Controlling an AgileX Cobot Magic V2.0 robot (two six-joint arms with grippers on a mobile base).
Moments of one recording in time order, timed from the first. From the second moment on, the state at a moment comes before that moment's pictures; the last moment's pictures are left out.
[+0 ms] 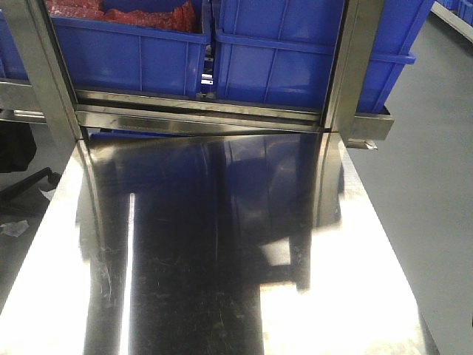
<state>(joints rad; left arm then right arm) -0.35 0.33 -0.57 0.03 0.96 -0.28 0.20 0.37 -0.52 0.01 0.73 0.10</state>
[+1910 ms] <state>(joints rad) -0.35 0.33 -0.57 0.03 0.96 -0.28 0.20 0.37 -0.52 0.01 0.72 0.10</state>
